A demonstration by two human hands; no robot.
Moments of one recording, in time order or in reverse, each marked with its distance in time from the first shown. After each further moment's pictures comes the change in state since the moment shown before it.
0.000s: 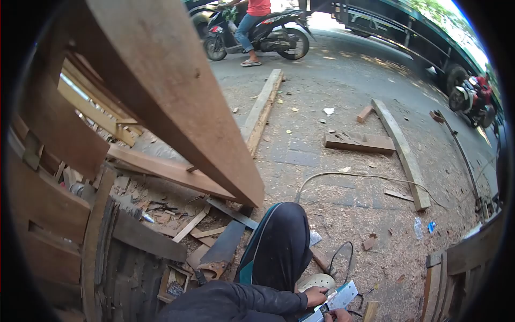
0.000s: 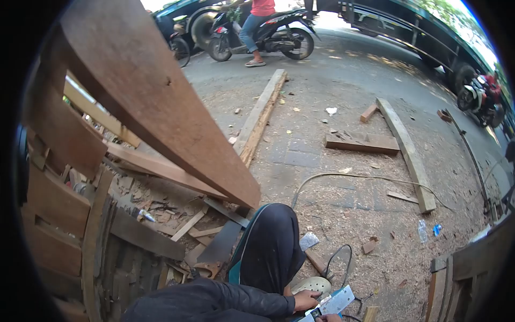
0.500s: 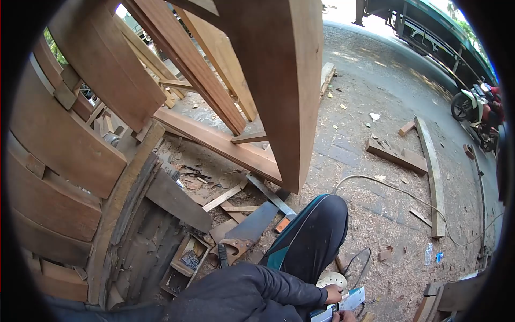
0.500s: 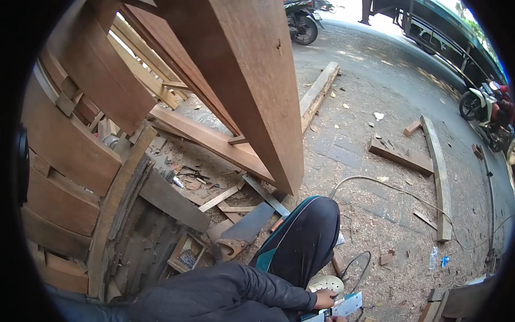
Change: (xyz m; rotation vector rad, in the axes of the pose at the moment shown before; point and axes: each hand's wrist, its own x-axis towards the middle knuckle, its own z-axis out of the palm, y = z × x) left_hand 0.006 0.007 0.016 0.136 0.069 0.076; right_hand -0.004 0.002 0.001 -0.180 -0.024 -0.031
